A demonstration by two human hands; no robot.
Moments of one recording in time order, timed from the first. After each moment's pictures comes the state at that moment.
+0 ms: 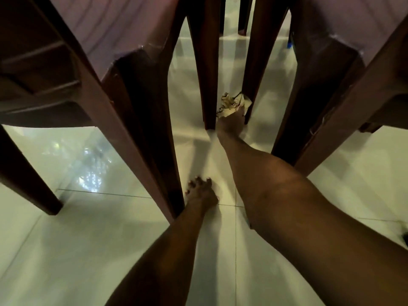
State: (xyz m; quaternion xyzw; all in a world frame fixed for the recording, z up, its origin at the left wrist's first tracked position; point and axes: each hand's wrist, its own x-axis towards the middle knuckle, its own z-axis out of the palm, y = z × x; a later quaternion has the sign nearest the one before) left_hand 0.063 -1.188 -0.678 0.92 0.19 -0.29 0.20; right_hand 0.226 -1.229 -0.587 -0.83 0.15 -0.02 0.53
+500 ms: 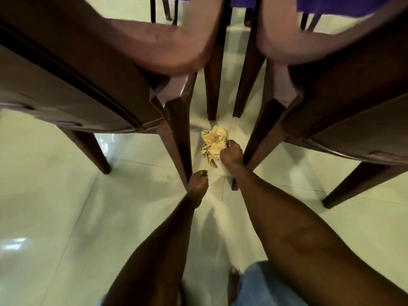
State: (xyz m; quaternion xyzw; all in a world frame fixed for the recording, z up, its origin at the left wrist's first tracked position) left_hand -0.072 -1.223 -0.464 0.62 0.39 -0.12 0.67; right_hand 0.042 -1.301 -0.428 -0.87 0.10 0.21 0.44
